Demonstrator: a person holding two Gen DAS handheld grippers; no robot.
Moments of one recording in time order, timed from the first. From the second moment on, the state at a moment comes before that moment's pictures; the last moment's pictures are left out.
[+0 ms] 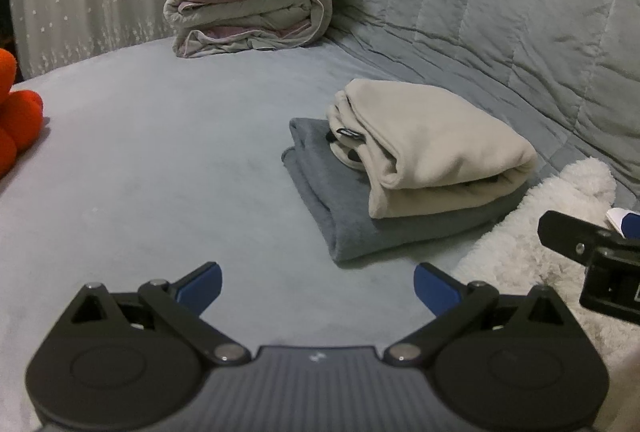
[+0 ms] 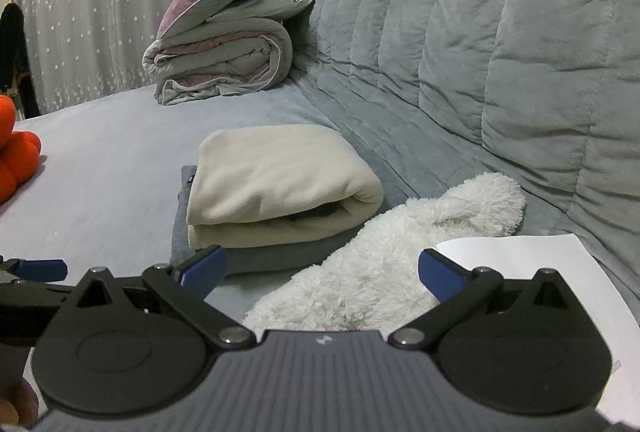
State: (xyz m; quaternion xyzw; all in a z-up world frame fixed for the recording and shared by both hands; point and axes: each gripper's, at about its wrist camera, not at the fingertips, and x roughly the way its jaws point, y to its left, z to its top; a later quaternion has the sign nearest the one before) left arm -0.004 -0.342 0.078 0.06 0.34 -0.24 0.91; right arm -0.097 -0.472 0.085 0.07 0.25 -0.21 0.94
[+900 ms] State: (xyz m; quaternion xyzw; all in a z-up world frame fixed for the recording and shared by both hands) left arm -0.003 -0.348 0.073 0.08 0.34 -0.23 0.91; right arm -0.094 -0.470 0.084 0.06 0.25 -0.21 0.94
